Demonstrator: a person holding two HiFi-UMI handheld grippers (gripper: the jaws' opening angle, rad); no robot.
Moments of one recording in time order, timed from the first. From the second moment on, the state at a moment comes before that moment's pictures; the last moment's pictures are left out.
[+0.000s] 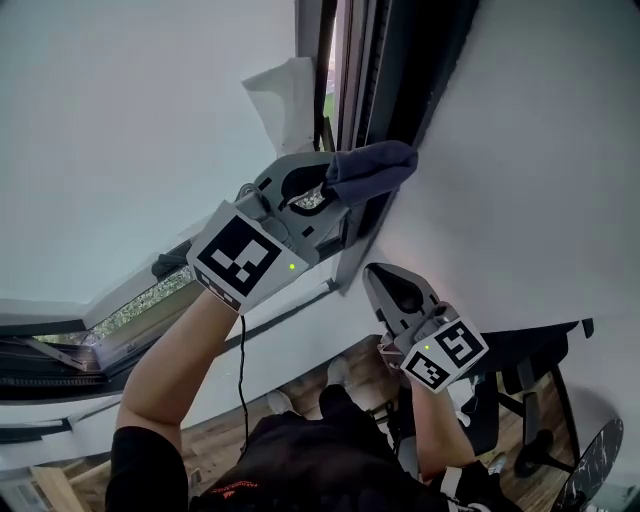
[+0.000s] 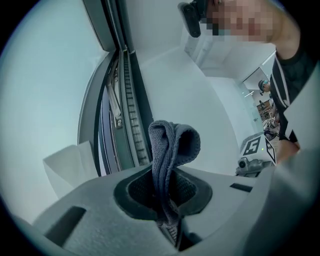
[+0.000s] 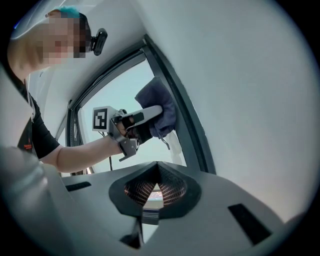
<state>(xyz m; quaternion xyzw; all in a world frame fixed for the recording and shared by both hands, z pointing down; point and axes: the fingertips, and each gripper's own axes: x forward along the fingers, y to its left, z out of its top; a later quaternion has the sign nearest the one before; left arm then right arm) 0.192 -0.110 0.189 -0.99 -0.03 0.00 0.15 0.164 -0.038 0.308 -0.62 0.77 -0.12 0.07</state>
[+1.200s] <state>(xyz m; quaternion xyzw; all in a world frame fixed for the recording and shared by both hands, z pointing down) 0.184 -0.109 -0.001 -0.96 0.00 0.09 0.27 0.162 -0.046 0.243 -0.61 0.78 -0.06 0.10</state>
